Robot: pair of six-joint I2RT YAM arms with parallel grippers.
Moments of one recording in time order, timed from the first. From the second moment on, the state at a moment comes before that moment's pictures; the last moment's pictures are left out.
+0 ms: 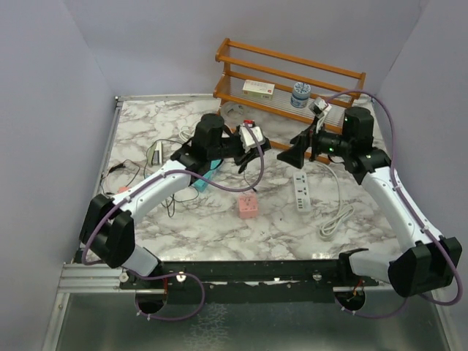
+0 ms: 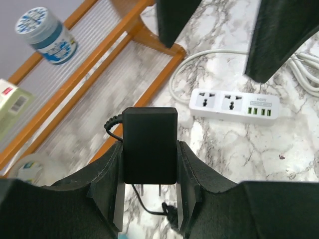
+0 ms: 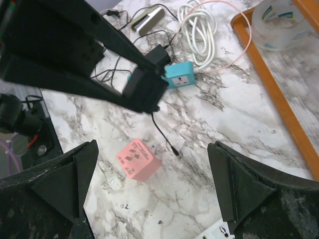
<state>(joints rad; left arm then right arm) -0.65 1.51 1.15 0.10 0.57 0.44 0.22 1.24 1.10 -0.27 -0.84 0.02</state>
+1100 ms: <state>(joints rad) -0.07 1.25 1.51 -0.74 0.08 0.44 0.22 1.26 0.91 -0.46 -0.63 -0.39</state>
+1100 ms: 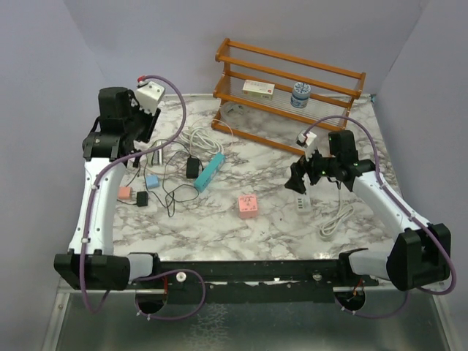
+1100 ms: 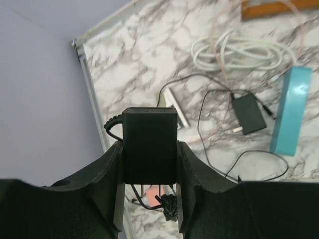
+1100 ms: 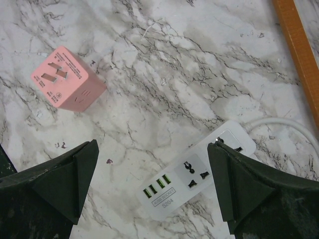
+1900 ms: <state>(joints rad) 0.15 1.80 1.32 -0.52 0.06 0.47 0.22 1.24 0.90 -0.45 -0.62 -0.39</state>
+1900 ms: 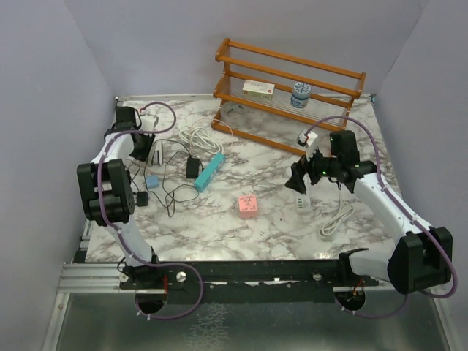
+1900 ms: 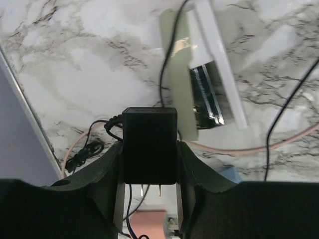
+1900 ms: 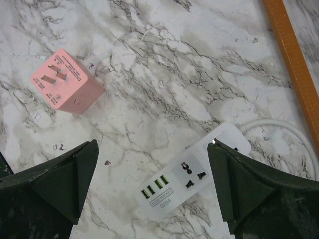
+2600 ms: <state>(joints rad) 0.25 2.01 1.45 -0.58 0.21 0.42 0.22 1.25 0.90 -0.44 -0.62 -0.40</state>
